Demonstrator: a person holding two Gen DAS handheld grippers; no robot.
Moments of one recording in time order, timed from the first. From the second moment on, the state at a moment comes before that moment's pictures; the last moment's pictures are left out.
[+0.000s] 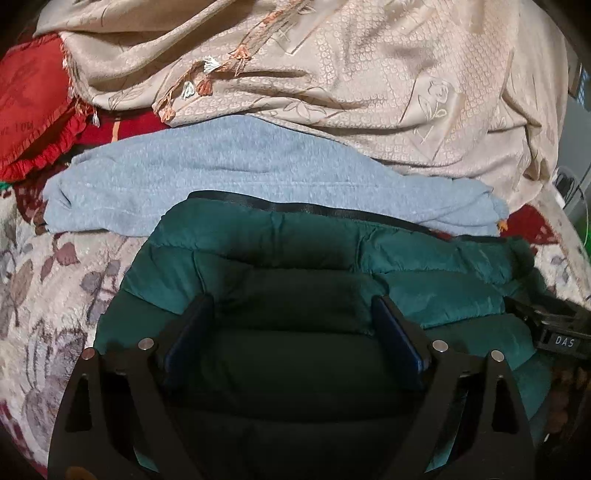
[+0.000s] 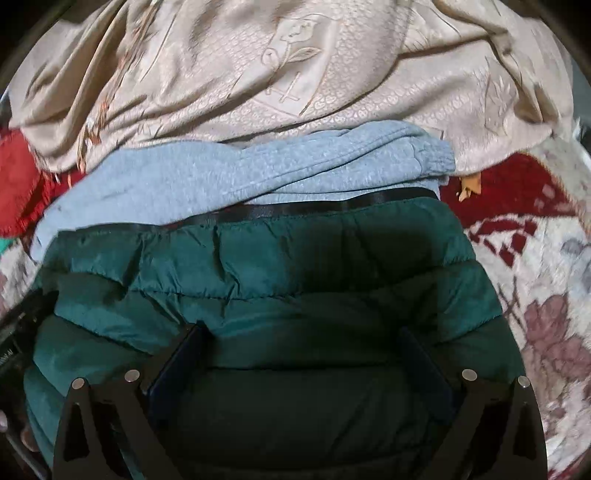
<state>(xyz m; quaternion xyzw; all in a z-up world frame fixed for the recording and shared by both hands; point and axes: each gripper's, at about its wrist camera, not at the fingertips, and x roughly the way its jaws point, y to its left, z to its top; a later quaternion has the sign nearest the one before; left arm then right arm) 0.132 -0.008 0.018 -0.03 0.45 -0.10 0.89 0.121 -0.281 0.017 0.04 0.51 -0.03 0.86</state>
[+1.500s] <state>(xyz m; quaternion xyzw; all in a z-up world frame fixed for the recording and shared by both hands) -0.077 -0.020 0.046 0.01 0.47 -0.06 0.88 -0.132 -0.233 0.090 0.03 0.40 -0.05 0.91</state>
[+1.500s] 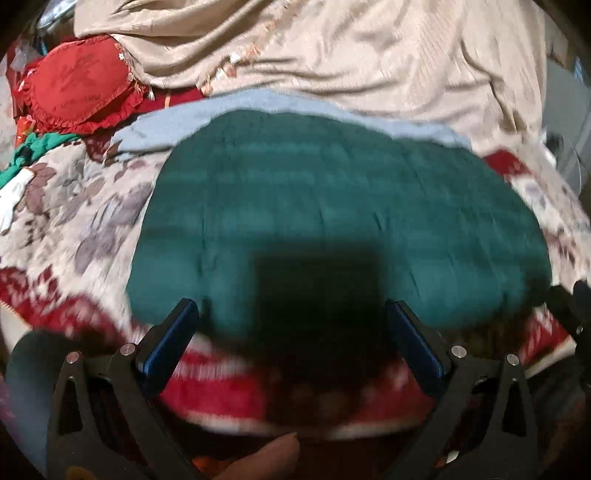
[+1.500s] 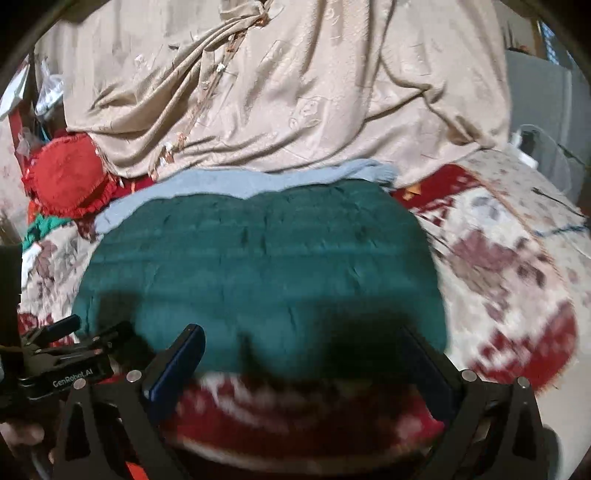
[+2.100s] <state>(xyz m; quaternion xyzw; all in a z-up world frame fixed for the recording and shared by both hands) -0.175 -0.012 0.136 0.01 0.38 -0.10 0.92 -0.247 -0.203 0.149 -0.03 0.34 -0.05 0.94</state>
